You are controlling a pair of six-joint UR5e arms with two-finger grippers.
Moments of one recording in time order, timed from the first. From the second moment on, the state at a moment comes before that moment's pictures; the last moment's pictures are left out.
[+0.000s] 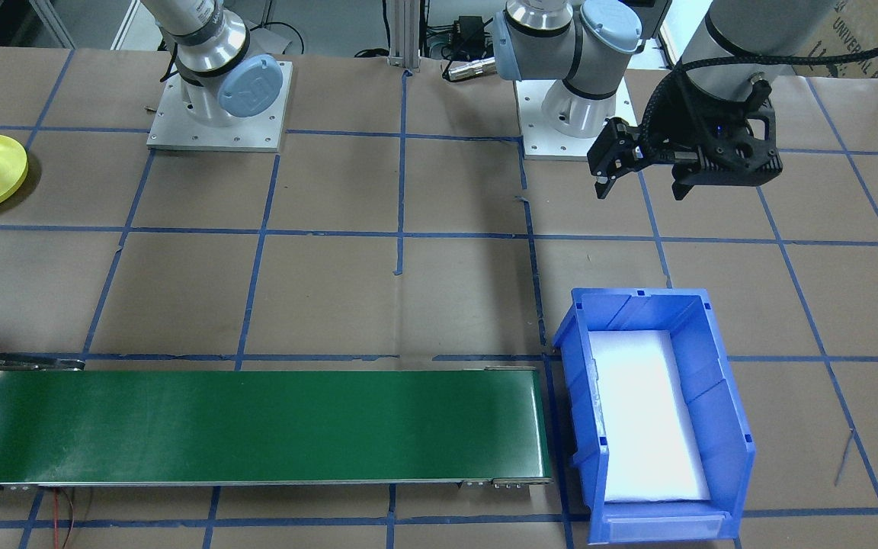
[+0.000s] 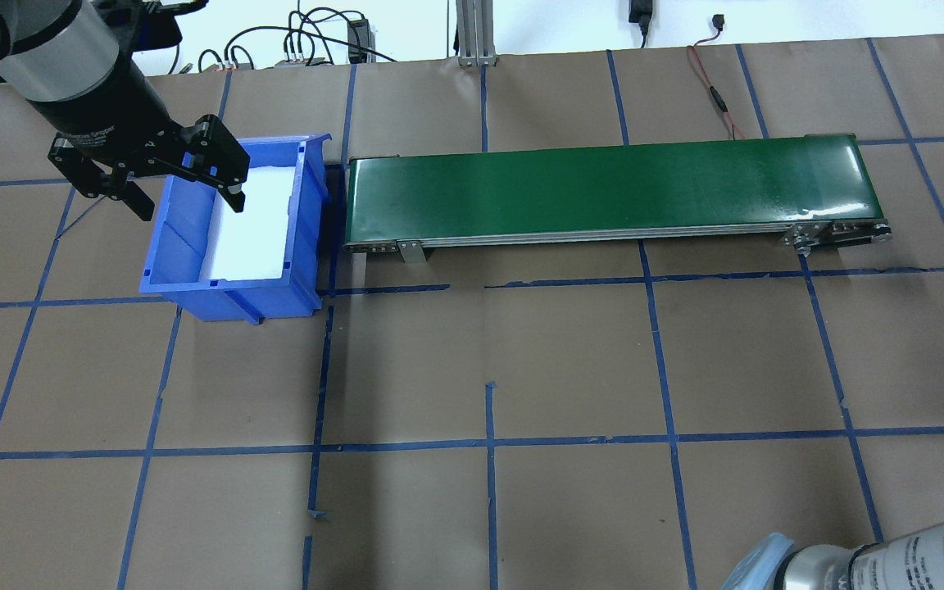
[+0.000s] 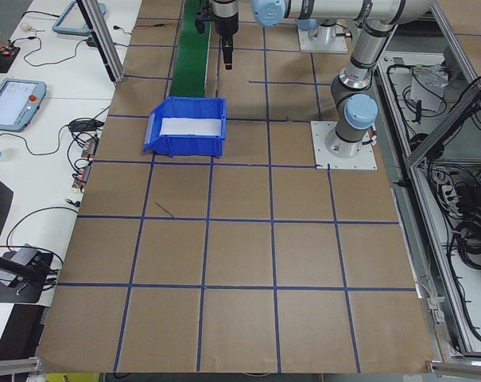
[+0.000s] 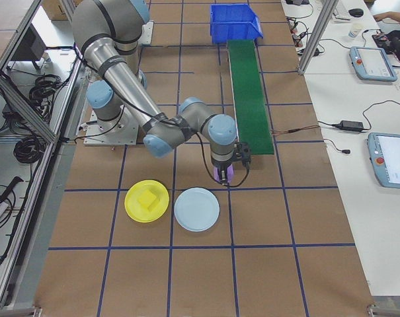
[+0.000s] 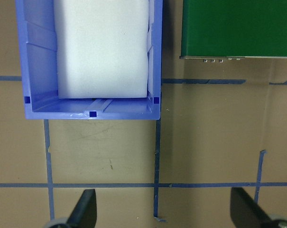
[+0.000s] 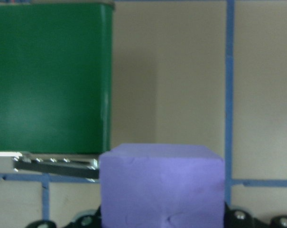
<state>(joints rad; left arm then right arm) -1.49 -1.56 -1.55 -1.65 1.55 0.05 0.65 -1.27 1.72 -2.04 -1.50 -0.98</state>
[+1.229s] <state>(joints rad) -1.48 -1.56 -1.56 -1.64 1.55 0.05 0.54 -1.26 1.77 -2.08 -1.49 -1.12</state>
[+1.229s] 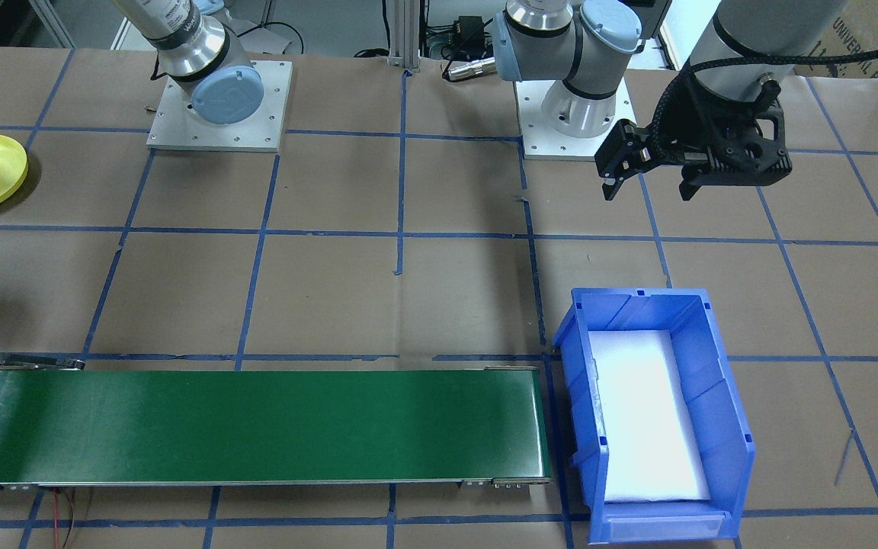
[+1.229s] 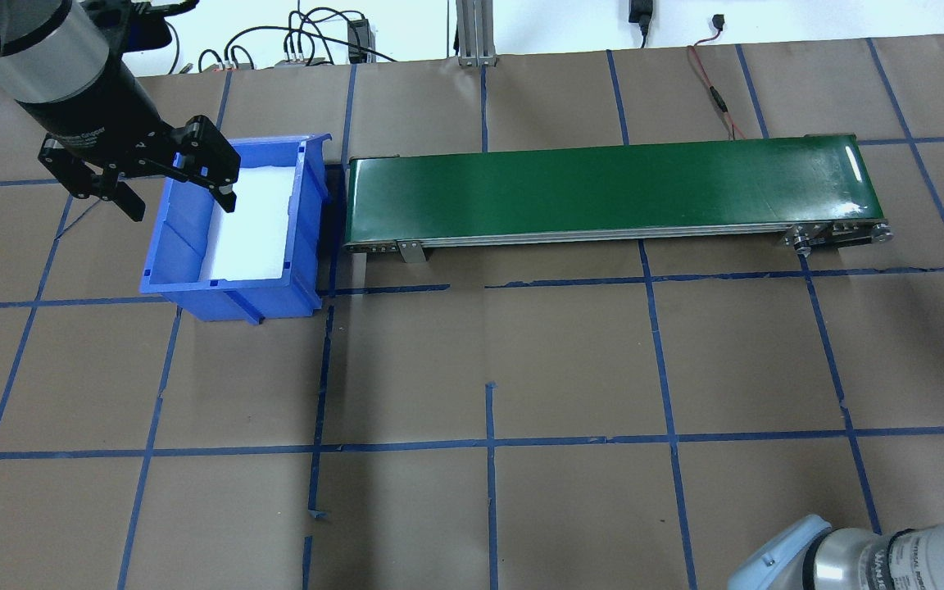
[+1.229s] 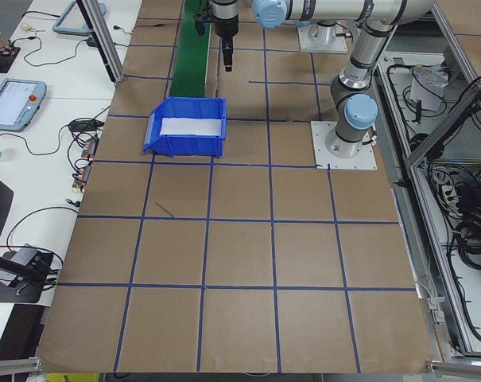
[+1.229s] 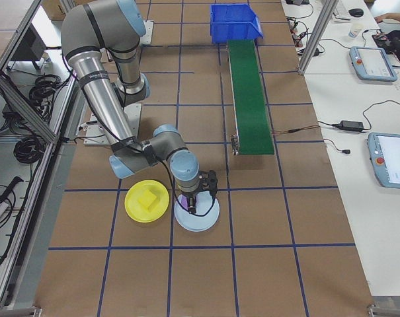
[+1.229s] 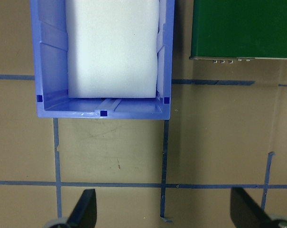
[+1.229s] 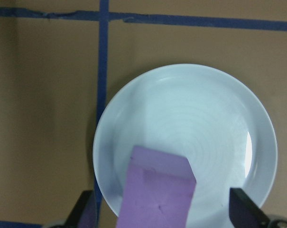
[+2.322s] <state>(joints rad) -1.48 -1.56 -1.56 -1.64 1.55 0.05 1.39 -1.53 1.66 -1.67 -1.49 -0.30</state>
